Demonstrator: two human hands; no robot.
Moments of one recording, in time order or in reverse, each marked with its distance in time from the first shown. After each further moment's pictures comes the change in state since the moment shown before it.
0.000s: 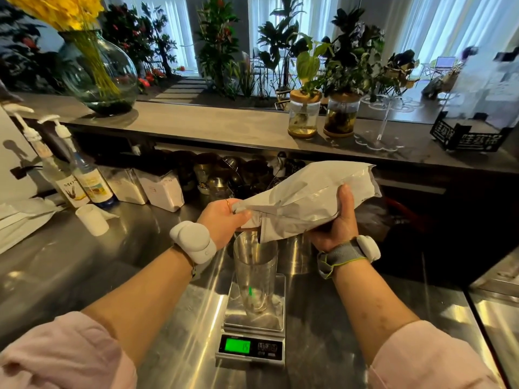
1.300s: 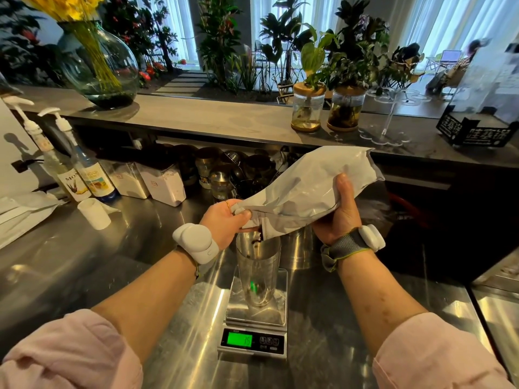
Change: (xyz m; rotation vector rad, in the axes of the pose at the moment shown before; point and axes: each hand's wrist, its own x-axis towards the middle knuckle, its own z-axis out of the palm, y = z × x) left_hand 0.004 -0.021 0.004 -0.117 -0.010 -0.049; right_hand 0.000 -0.004 0.009 -0.061 -0.061 -0.089
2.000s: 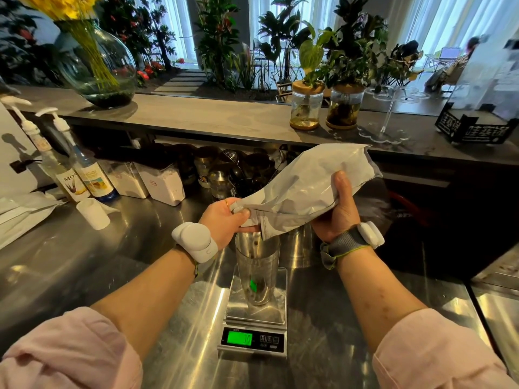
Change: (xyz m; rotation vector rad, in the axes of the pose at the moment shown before) left_hand 0.001 0.001 0.002 -0.088 -0.053 -0.020; right_hand 0.001 -0.002 0.003 -0.016 -0.029 -0.003
